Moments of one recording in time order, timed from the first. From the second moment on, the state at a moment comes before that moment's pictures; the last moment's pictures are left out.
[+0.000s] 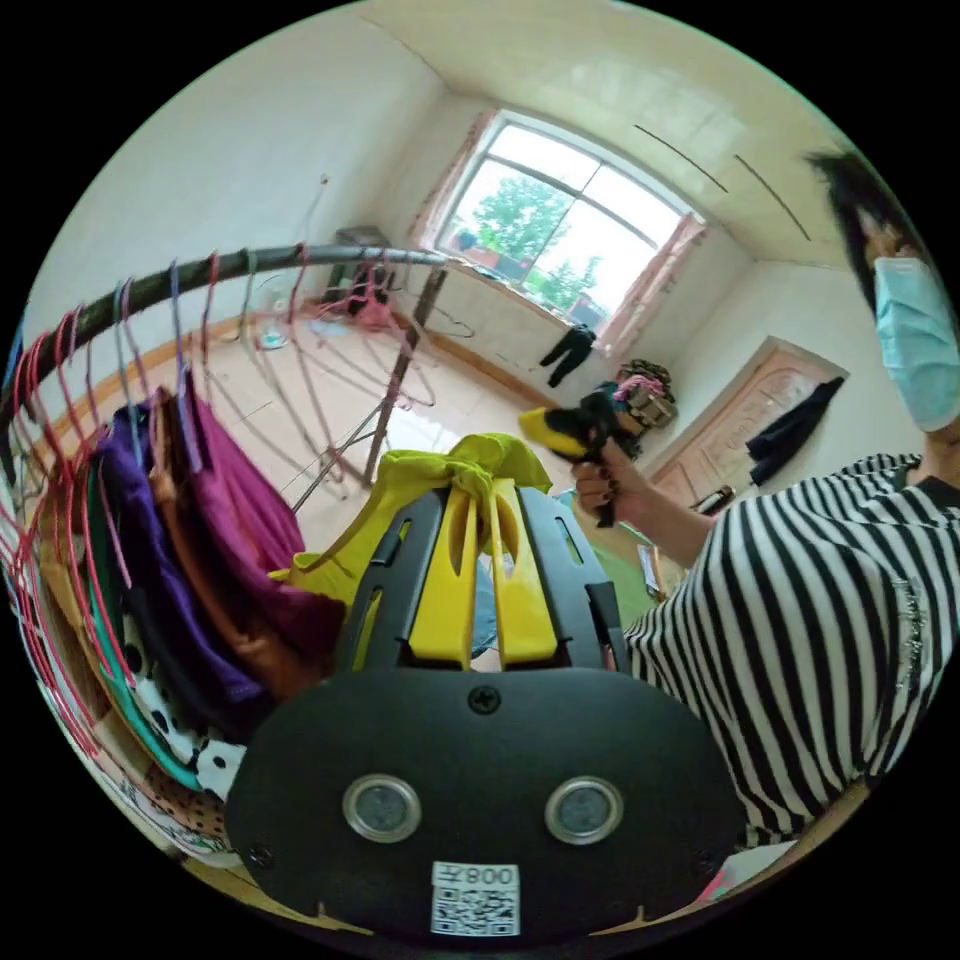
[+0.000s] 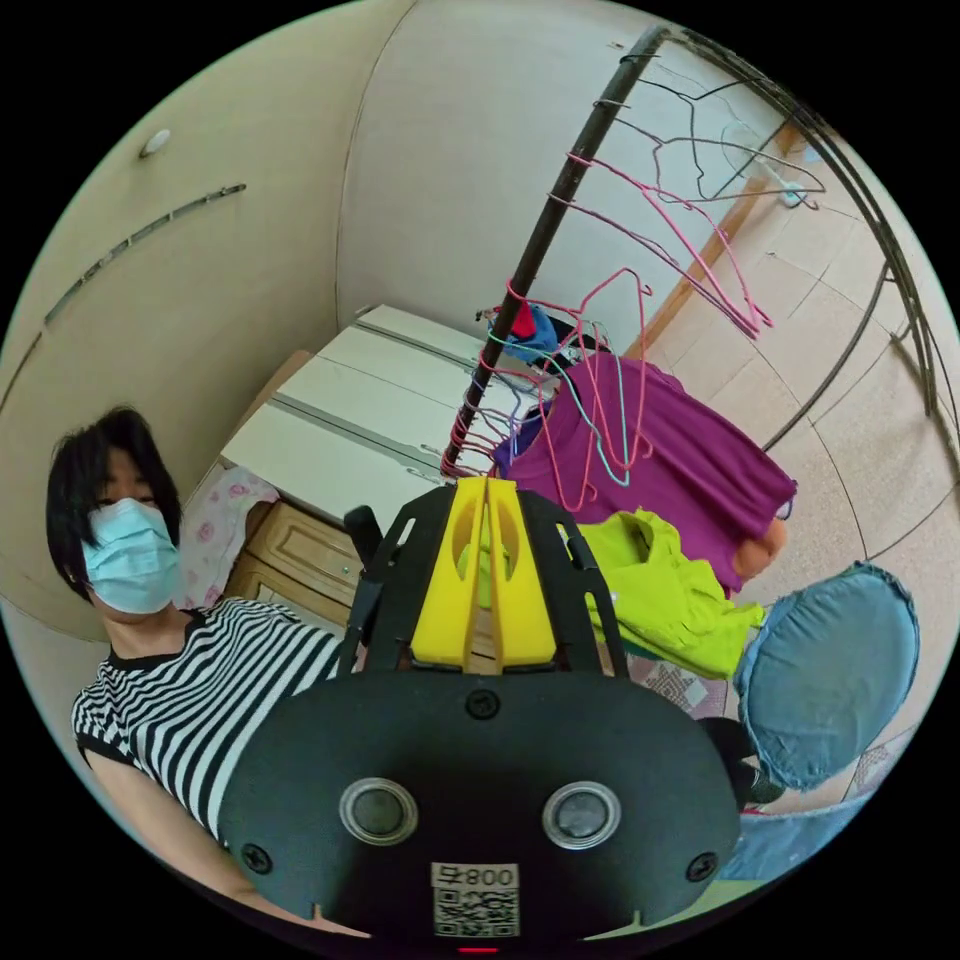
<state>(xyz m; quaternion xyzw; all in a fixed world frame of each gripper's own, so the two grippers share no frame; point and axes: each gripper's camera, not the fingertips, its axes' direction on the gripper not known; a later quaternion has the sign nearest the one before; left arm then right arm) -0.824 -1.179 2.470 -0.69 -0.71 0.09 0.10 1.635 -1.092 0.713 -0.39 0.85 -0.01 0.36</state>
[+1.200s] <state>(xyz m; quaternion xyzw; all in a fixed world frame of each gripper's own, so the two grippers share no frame) -1.190 -0.652 2.187 -0.89 -0.07 -0.40 0.22 1.200 -0.855 0.843 -0.17 0.83 -0.42 0.31</state>
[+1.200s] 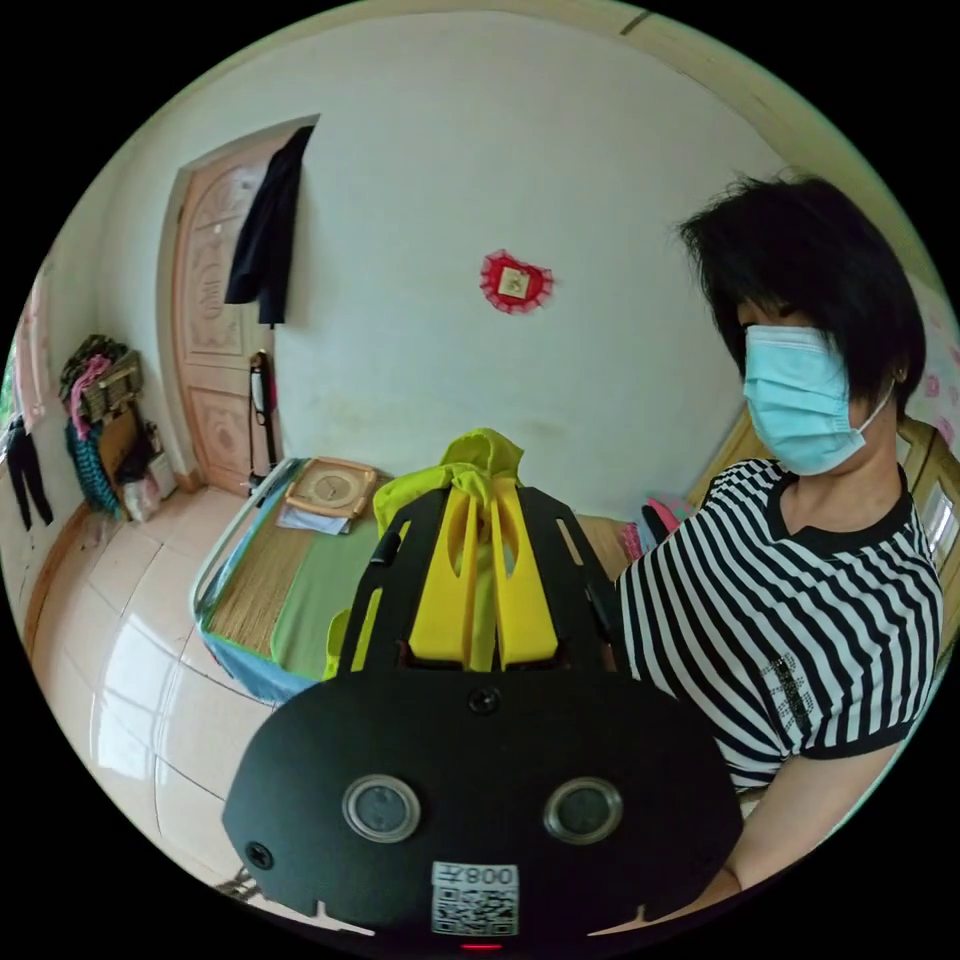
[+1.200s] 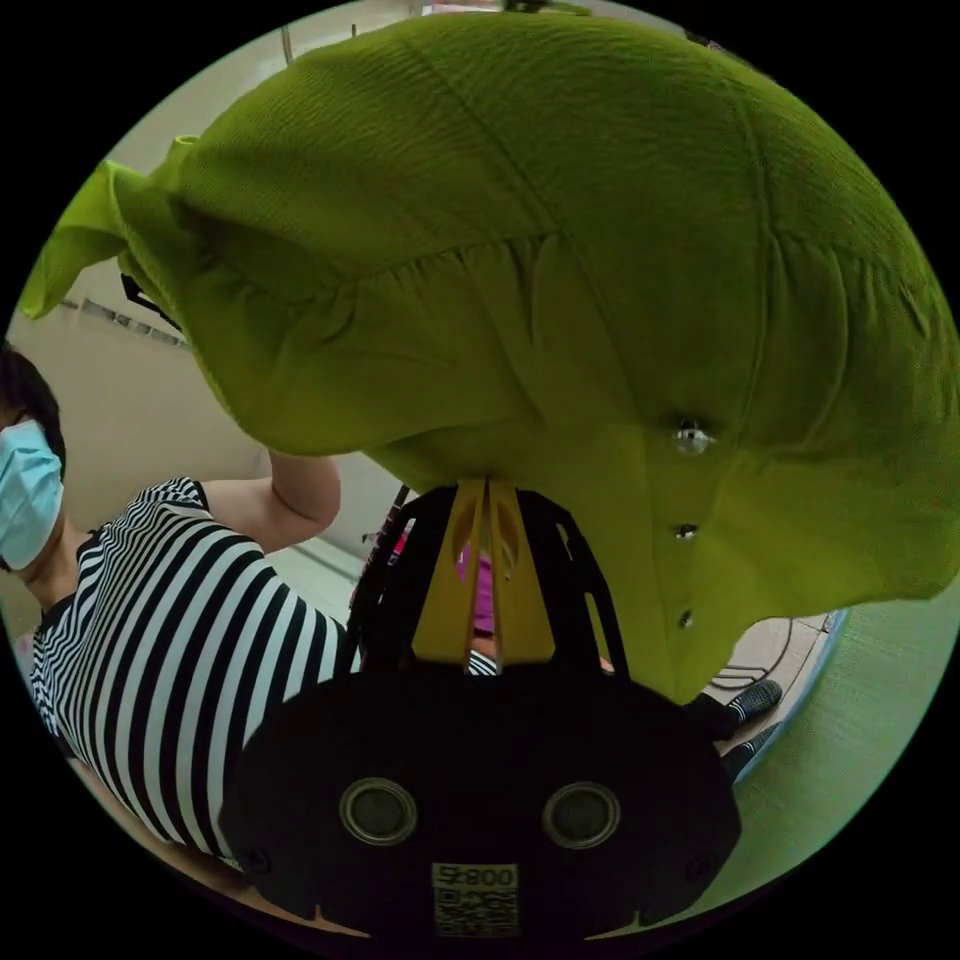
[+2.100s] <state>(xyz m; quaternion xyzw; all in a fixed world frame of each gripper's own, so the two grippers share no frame) -1.184 -0.423 2.068 -0.78 0.22 -0.55 0.22 1.015 -0.716 0.839 -0.02 0.74 -0.61 0.28</state>
